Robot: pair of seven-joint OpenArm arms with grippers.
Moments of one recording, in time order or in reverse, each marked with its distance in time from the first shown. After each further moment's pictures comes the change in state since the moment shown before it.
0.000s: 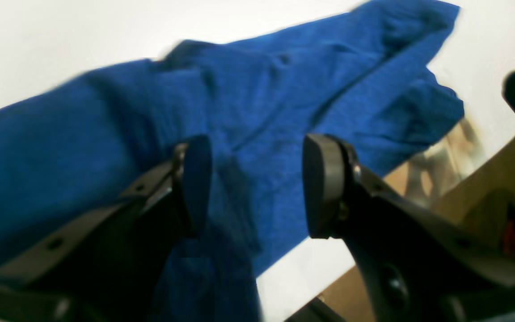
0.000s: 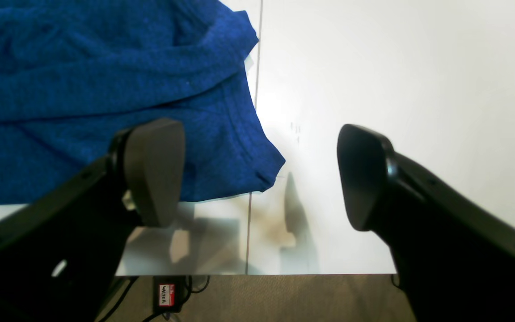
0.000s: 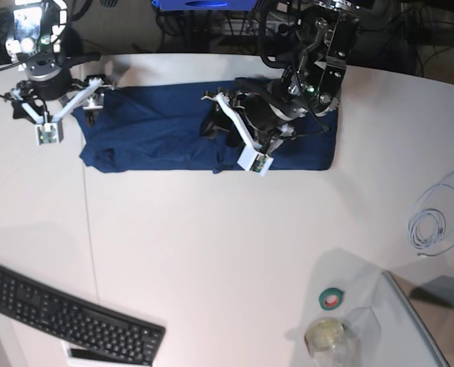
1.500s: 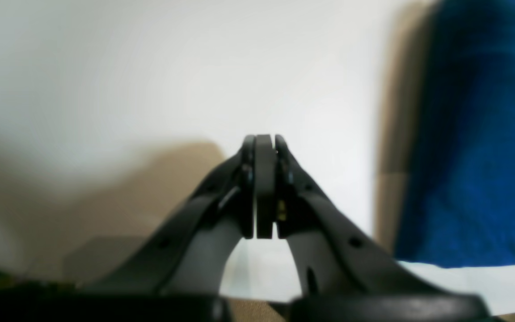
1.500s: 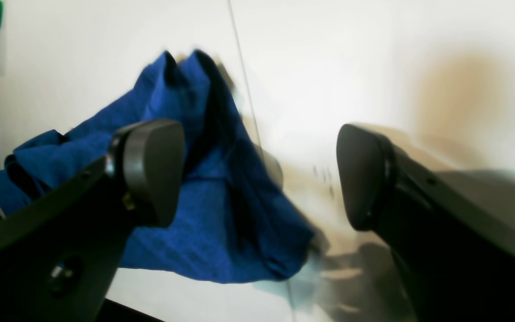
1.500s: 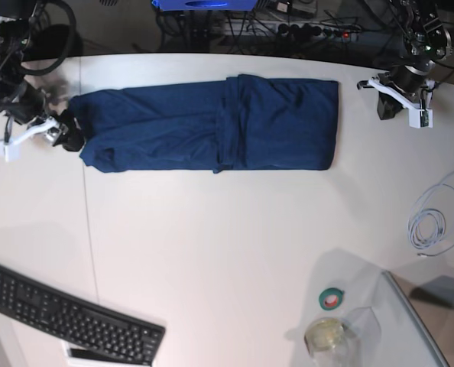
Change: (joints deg) left arm 8.9 -4.7 -47.3 -12.2 9.9 -13.1 -19.6; right arm 18.9 5.4 19.4 -38.1 42.9 21.5 -8.4
